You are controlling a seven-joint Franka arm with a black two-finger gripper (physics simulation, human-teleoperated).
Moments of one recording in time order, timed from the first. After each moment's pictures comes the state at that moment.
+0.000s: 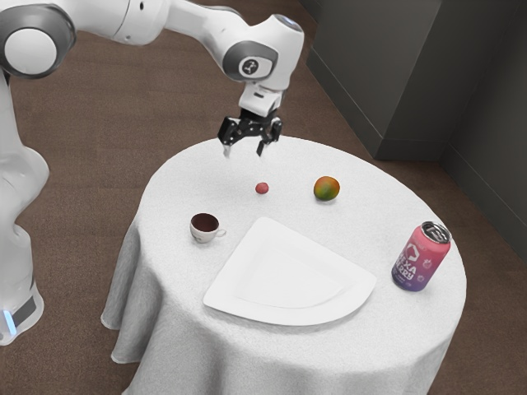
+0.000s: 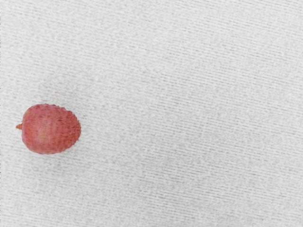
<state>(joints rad) -0.48 -0.06 0.70 -1.94 0.09 1.82 1.55</state>
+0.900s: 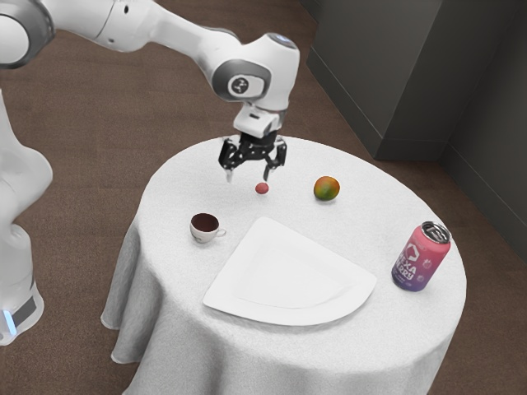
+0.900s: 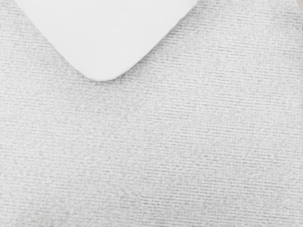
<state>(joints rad) -0.60 -0.17 0.69 -2.09 0.07 1.94 1.54</state>
